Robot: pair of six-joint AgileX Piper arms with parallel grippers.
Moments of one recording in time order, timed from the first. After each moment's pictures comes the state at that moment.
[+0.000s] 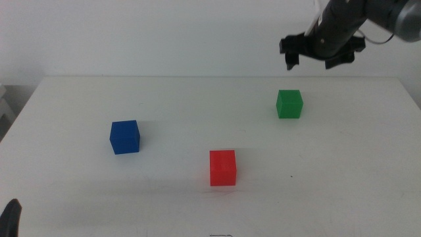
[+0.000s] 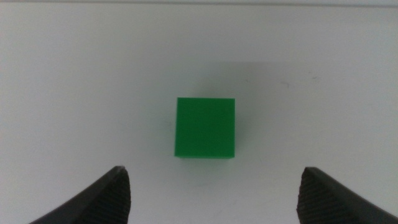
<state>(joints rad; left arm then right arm) 0.04 -0.01 0.03 0.04 0.14 0.03 0.33 2.02 -1.91 -0.19 0.98 0.37</state>
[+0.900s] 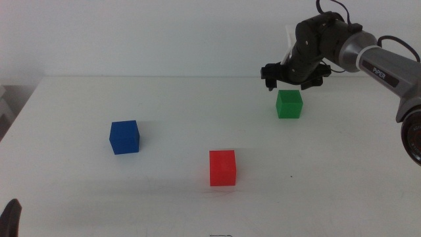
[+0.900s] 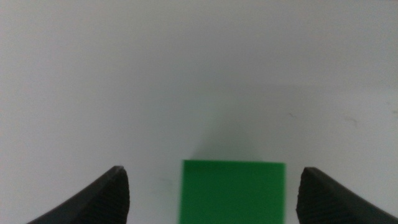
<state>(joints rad) 0.04 -0.01 0.03 0.04 0.14 0.03 0.32 2.33 -2.10 -0.19 0.87 0.37</state>
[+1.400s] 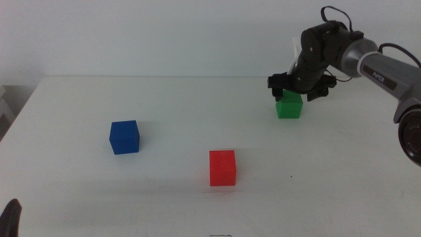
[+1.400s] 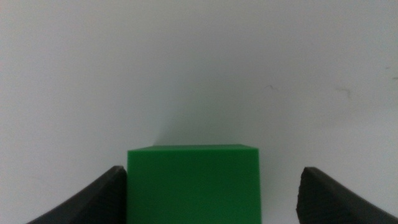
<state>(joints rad) 0.04 -0.01 0.03 0.04 0.14 0.03 0.28 2.38 -2.10 -0.16 0.91 0.37</state>
